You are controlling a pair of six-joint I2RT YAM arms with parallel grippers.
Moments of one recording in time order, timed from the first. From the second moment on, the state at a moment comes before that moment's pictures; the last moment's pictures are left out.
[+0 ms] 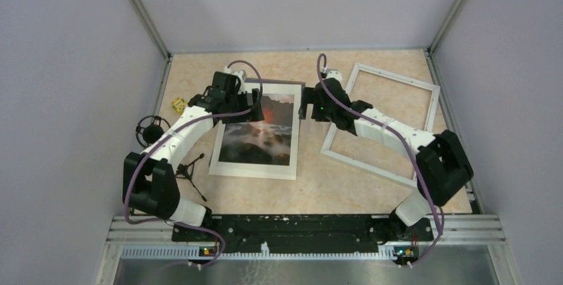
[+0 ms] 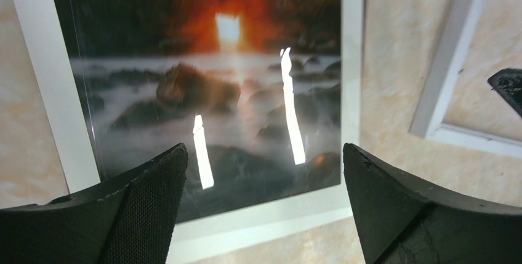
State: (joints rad) left arm -0.31 1.46 1.14 -0.56 0.15 -0.34; right arm 0.66 1.60 1.15 -0.26 0.21 0.56
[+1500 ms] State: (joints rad) left arm -0.30 1.70 1.04 -0.55 0.25 -0.42; right arm 0.48 1.82 0.89 0.38 -0.52 1.05
